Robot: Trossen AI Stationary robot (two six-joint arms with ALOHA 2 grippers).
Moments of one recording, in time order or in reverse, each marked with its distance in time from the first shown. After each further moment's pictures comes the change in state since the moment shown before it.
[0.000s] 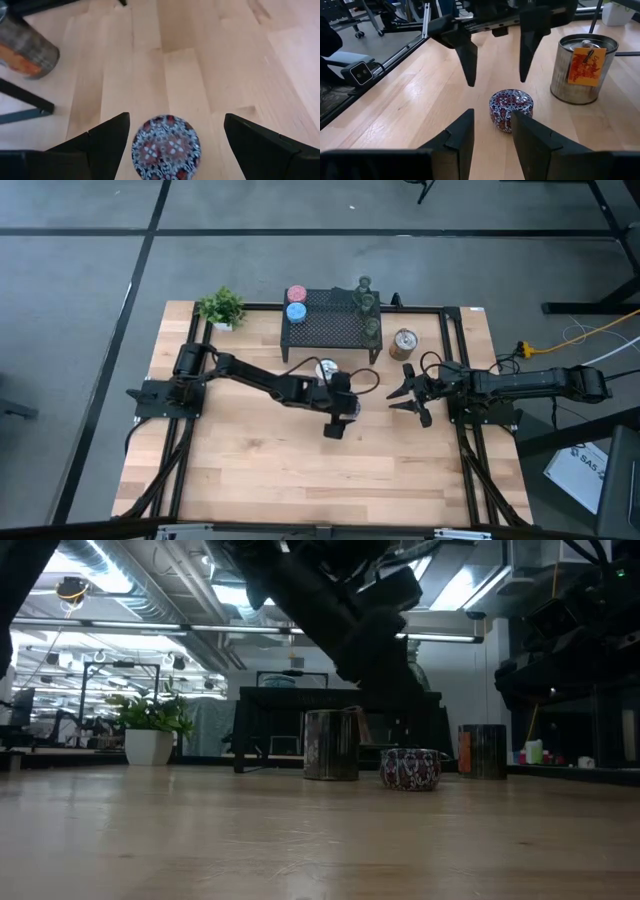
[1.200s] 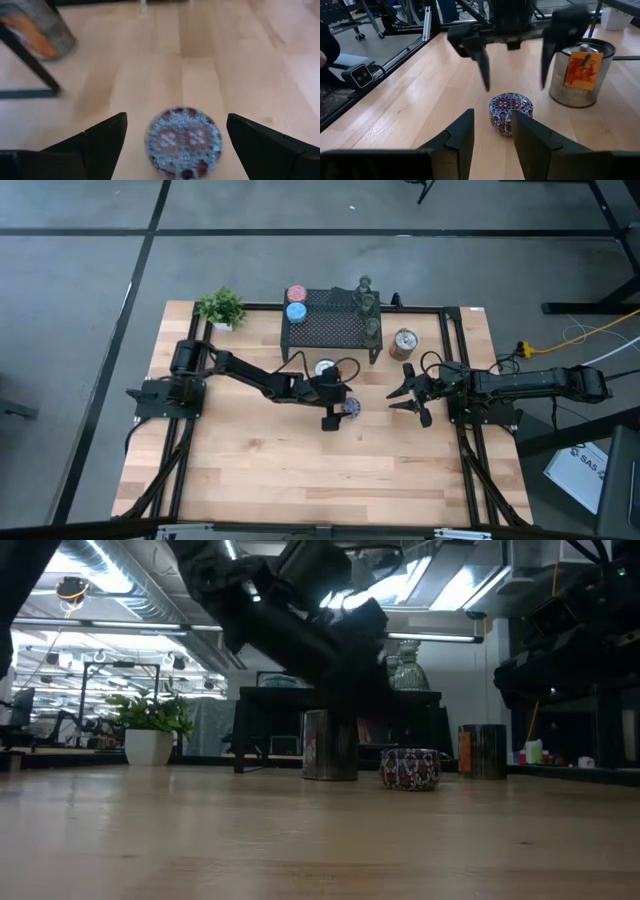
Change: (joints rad) left arm 0.050 -0.022 -0.249 0.377 0.045 -0.124; right arm 0.000 0.000 0.000 0.015 0.000 0.000
